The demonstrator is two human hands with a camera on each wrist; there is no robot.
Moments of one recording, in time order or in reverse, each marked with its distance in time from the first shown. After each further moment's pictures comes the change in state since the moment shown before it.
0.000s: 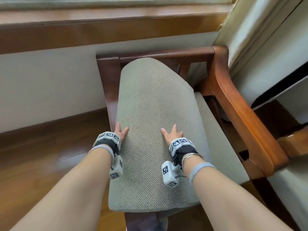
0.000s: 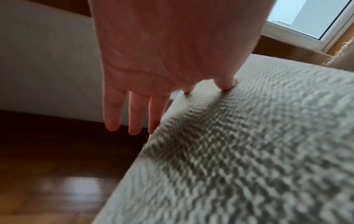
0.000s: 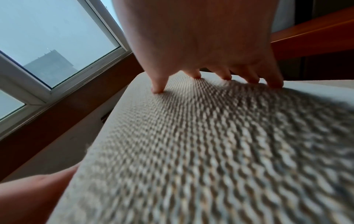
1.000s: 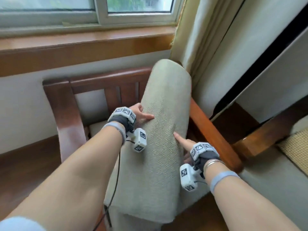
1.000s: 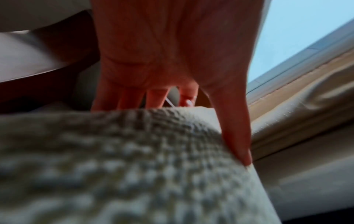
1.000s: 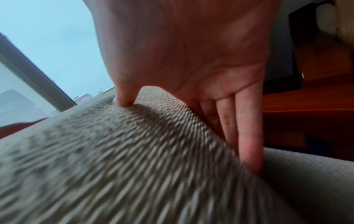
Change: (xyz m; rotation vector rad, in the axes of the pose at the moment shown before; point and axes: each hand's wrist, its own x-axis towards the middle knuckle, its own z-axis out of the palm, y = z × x) left_hand -0.057 0.300 0.129 0.410 -0.140 0.366; right_hand 0.036 0.146 -0.229 0.289 -0.113 0.112
